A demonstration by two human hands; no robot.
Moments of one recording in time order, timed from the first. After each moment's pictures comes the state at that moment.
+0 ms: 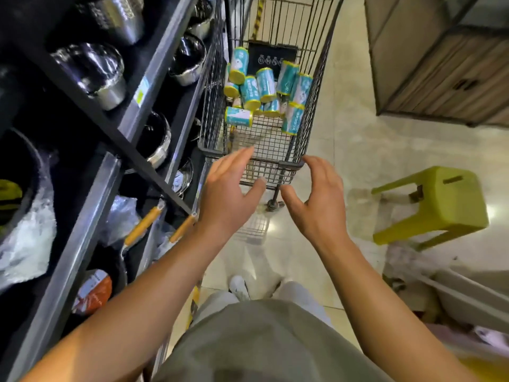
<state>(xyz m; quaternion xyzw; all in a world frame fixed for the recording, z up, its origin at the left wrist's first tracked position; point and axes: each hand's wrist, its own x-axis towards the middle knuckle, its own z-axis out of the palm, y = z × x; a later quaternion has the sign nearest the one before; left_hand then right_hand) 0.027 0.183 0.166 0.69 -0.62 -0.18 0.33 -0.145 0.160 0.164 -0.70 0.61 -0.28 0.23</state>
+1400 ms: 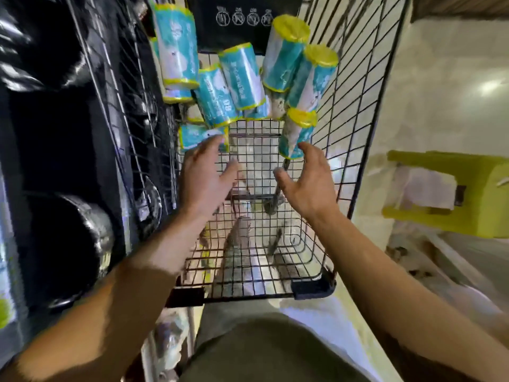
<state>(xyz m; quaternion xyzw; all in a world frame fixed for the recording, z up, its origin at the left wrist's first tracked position) 0.131 -0.305 -0.052 0.74 -0.55 -0.36 0.15 -0.063 -0.305 -0.027 -0.56 0.73 -0.08 0.37</state>
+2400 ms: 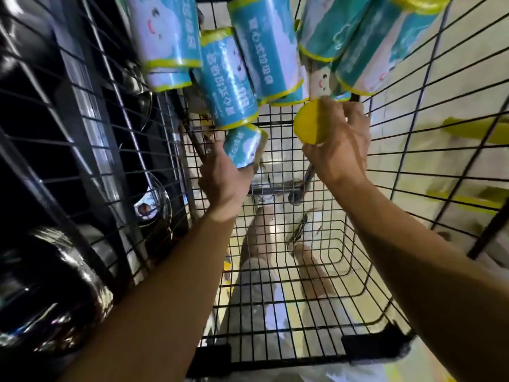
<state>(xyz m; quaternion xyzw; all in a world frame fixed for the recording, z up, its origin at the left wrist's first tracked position) 0.135 -0.336 -0.220 0.83 -0.38 -0.41 0.02 -0.047 -0.381 -0.172 -0.56 0.77 -0.03 0.30</state>
